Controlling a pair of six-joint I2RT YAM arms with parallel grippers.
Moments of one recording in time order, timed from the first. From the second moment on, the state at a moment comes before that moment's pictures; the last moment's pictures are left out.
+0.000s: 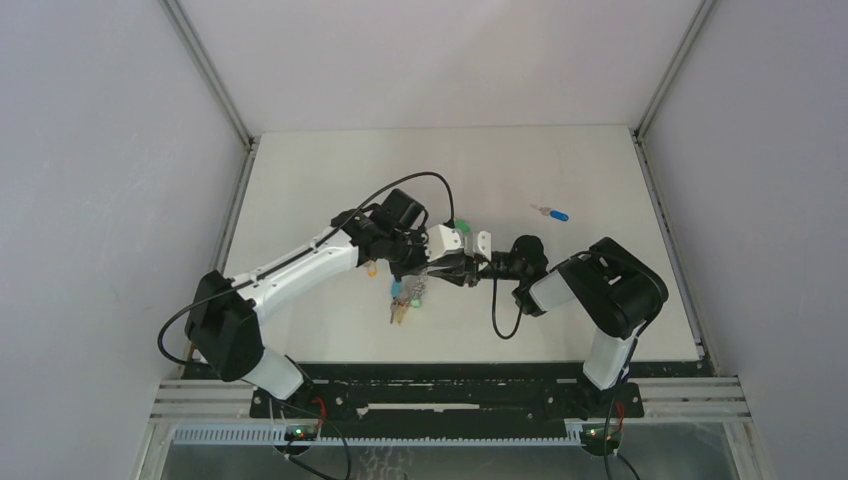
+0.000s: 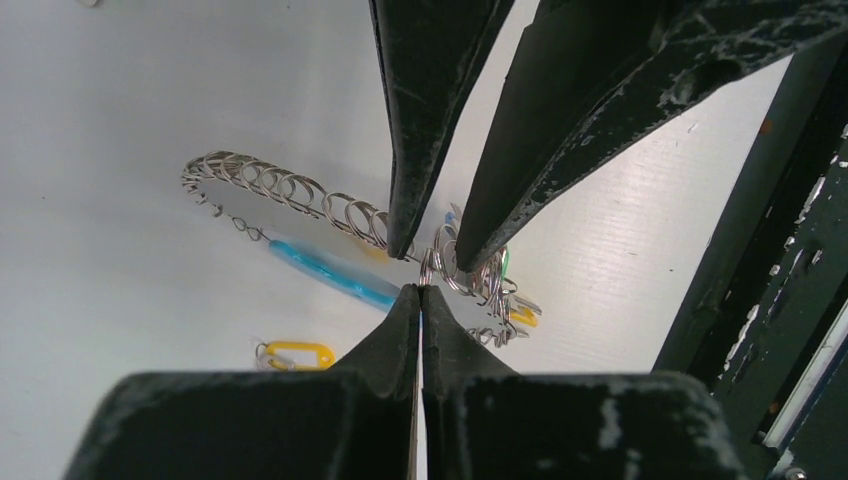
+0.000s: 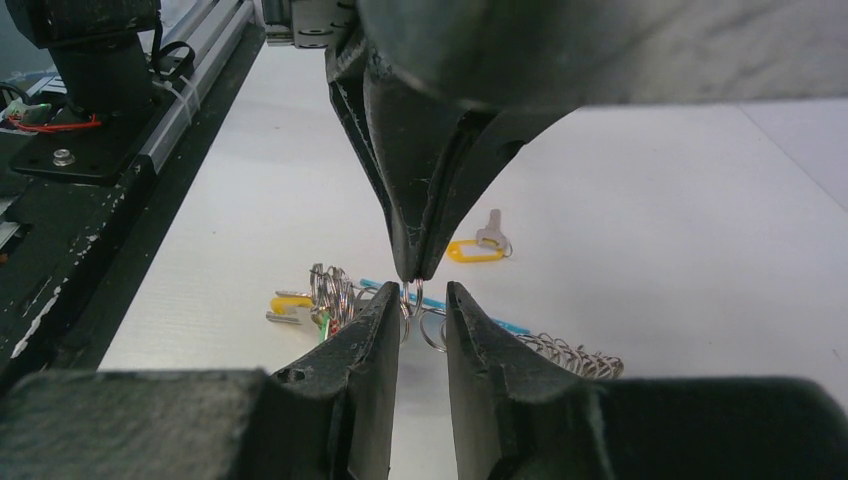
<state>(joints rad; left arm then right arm) -0.75 1.52 1.22 -0.74 0.25 0.55 0.58 1.79 0.52 1.39 -0.95 -0.07</state>
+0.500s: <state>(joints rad) -0.75 1.46 1.21 -0.71 0.29 0.56 0.60 1.80 0.53 1.41 -0.95 -0.04</state>
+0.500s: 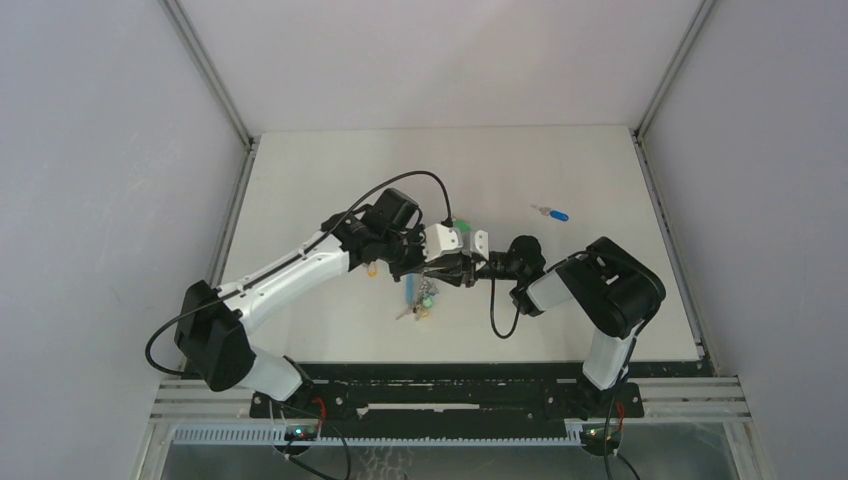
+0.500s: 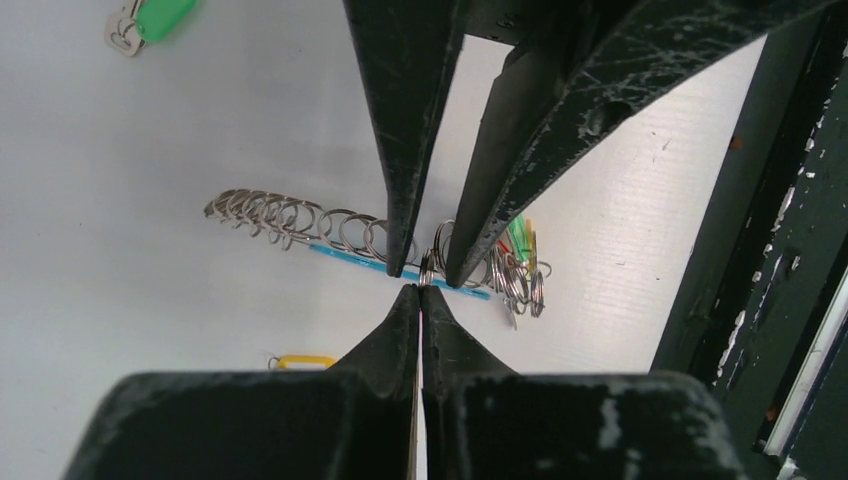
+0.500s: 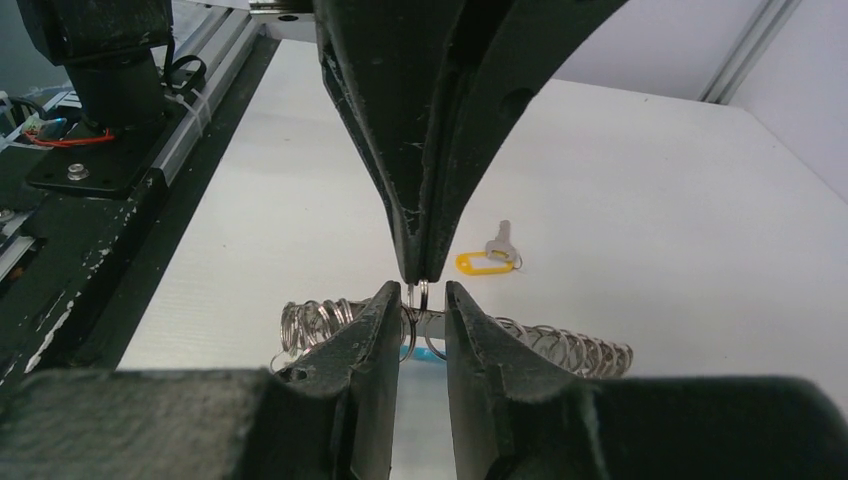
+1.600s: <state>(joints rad) -0.76 1.44 1.18 -0.71 0.32 0.59 0.60 1.82 0.53 1.42 -0.96 -0.01</state>
